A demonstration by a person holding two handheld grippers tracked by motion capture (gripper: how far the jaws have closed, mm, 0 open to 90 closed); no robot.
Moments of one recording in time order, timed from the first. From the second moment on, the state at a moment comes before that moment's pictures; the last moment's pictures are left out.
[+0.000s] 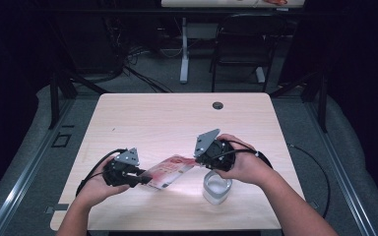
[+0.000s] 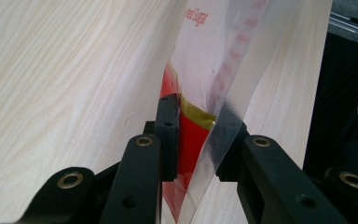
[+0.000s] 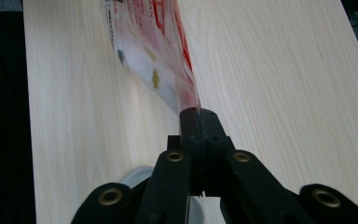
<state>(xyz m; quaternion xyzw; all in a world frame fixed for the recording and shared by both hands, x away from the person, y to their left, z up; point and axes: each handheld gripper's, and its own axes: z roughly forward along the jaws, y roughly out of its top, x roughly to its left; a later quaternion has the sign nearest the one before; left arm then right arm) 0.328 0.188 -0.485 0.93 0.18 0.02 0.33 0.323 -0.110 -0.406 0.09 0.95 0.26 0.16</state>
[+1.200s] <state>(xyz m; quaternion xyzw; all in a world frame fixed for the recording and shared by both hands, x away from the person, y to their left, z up) 0.327 0.183 -0.504 0.92 0.20 0.02 0.33 0.324 -0.104 -0.407 0.08 0.95 0.26 0.16</state>
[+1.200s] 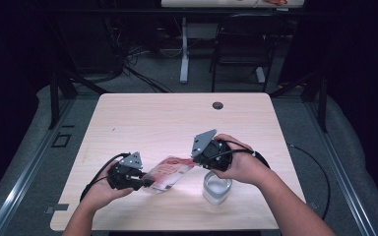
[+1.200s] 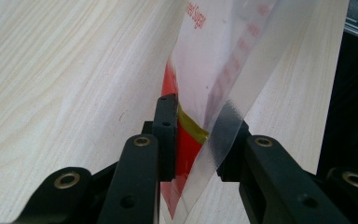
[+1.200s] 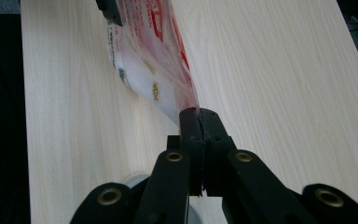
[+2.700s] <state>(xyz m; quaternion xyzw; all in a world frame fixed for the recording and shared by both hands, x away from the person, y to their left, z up) 0.321 0.199 -0.502 0.91 0.23 0.03 0.34 0.321 -0.091 -0.399 0.07 0.94 0.31 0.14</state>
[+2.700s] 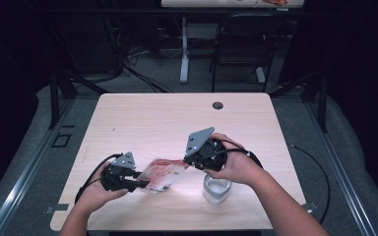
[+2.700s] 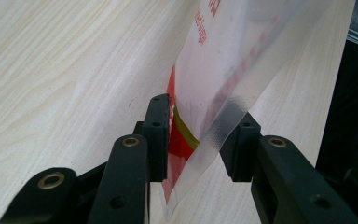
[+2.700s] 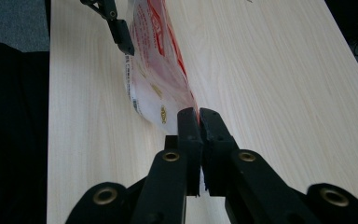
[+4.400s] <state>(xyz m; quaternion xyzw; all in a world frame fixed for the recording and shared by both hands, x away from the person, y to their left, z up) 0.323 0.203 -0.514 0.90 0.25 0.03 0.35 0.322 -0.065 -0.391 0.07 0.93 0.35 0.14</state>
